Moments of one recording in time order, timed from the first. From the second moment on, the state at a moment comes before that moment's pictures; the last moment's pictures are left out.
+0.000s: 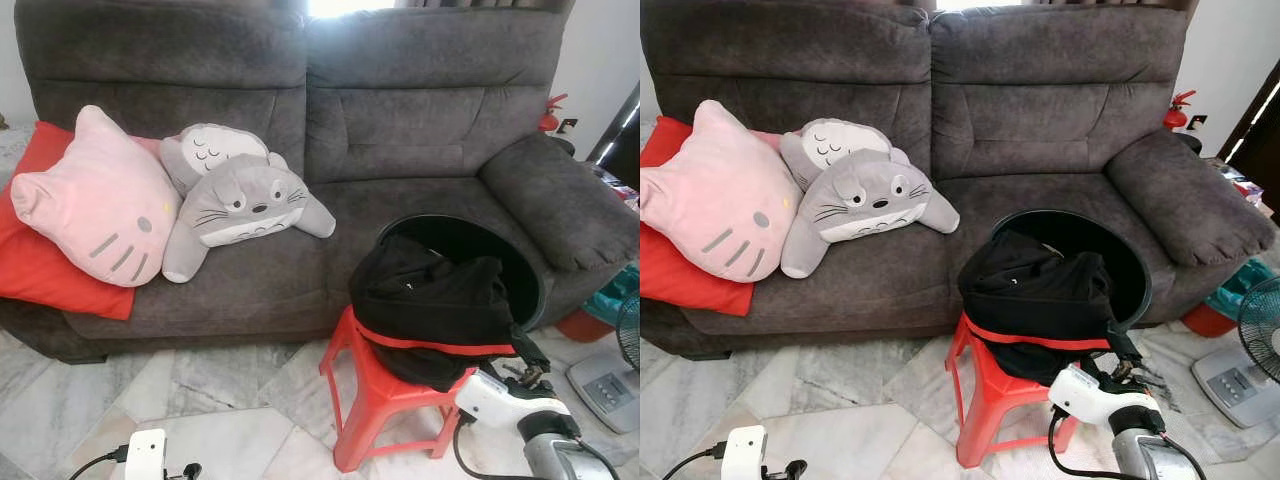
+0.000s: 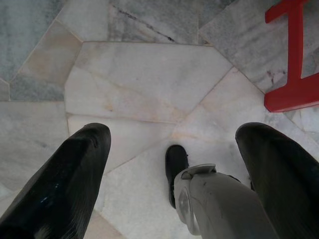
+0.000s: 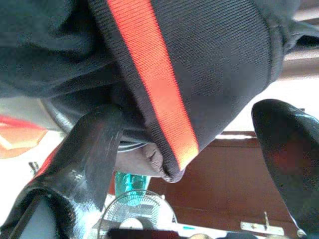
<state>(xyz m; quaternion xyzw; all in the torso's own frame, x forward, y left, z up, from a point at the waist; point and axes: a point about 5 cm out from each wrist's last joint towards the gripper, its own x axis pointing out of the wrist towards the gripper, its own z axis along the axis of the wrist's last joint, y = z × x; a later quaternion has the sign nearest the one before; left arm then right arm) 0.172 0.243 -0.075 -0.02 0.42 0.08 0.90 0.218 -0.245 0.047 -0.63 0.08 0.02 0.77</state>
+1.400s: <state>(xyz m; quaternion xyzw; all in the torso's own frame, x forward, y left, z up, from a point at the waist) 0.172 0.243 -0.075 -0.02 0.42 0.09 0.90 0.237 -0.253 0.077 -0.57 0.00 -0.11 0.81</state>
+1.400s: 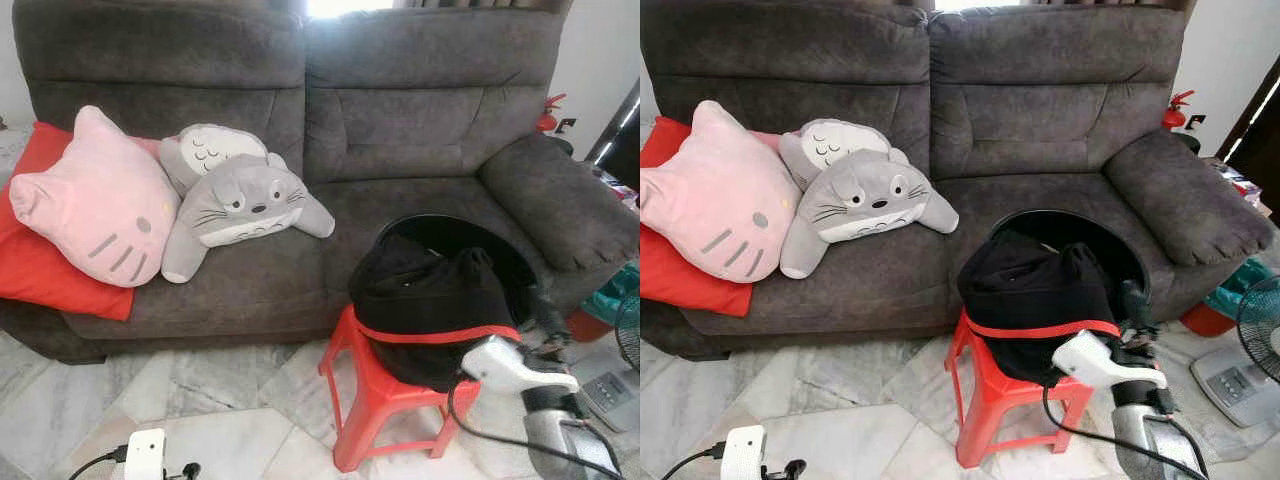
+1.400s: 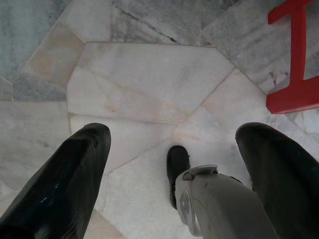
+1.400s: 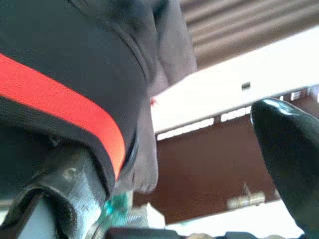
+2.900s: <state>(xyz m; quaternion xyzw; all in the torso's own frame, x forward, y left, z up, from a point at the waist) 0.172 0.243 -0.075 -0.02 0.42 0.09 0.90 0.251 -0.237 0.076 -0.58 -0.03 -0.04 0.81</state>
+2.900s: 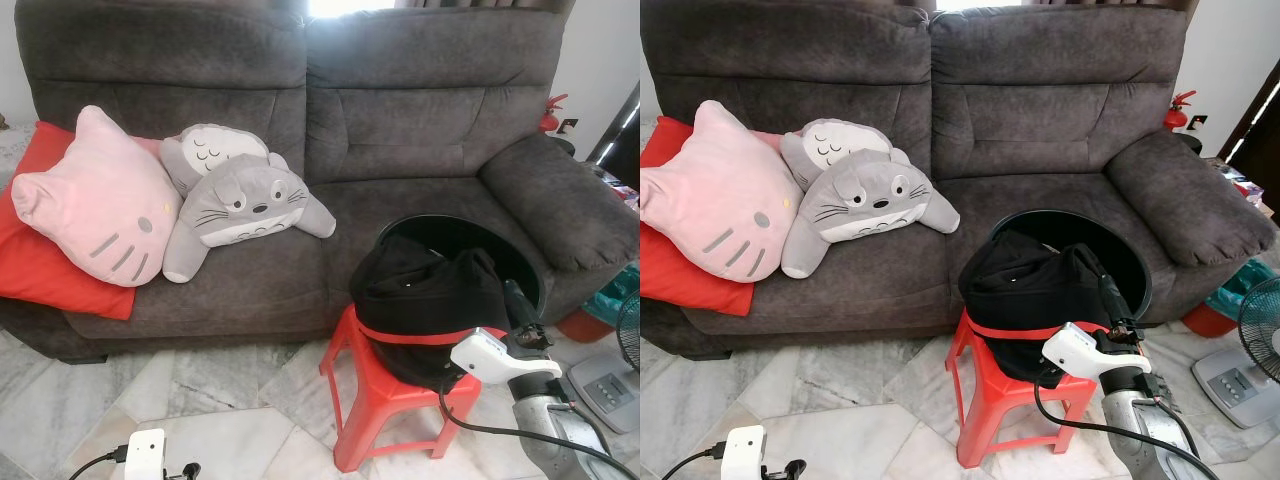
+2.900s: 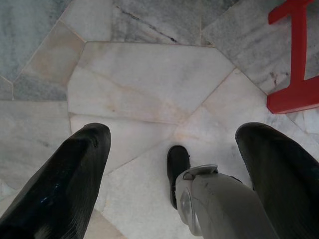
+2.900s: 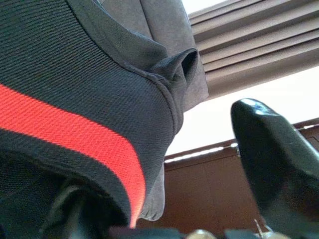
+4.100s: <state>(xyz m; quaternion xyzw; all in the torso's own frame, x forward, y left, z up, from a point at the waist) 0.172 0.243 -0.075 -0.02 0.42 0.09 0.90 0.254 -0.228 0.073 -0.55 -0.03 -0.04 0.84</state>
